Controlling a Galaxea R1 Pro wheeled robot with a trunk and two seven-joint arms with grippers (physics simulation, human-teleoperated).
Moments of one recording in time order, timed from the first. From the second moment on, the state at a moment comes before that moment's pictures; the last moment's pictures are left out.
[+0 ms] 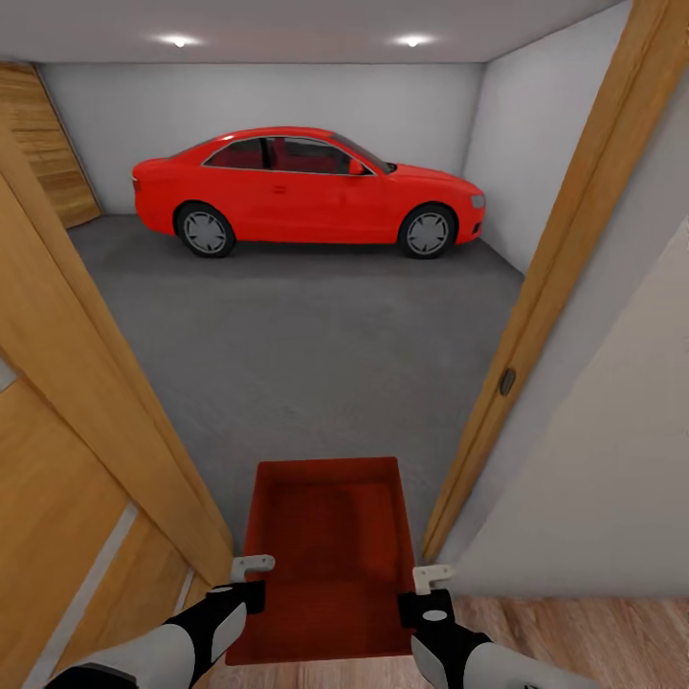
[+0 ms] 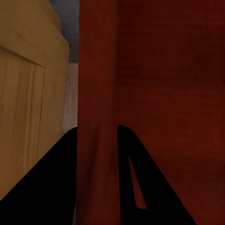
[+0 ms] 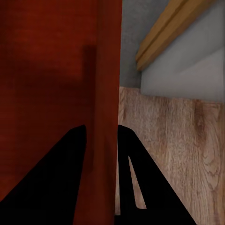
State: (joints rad) left arm -0.69 -0.07 -0.18 -0.07 0.26 0.06 0.17; right arm -0.67 0.17 1.45 -0.01 -1.32 -0.10 -0.28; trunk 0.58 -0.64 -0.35
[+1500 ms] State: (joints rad) left arm -0.69 -0.07 -0.18 -0.07 0.26 0.06 0.17; right arm -0.67 0.17 1.45 0.00 -1.32 -0.10 -0.28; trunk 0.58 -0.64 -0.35
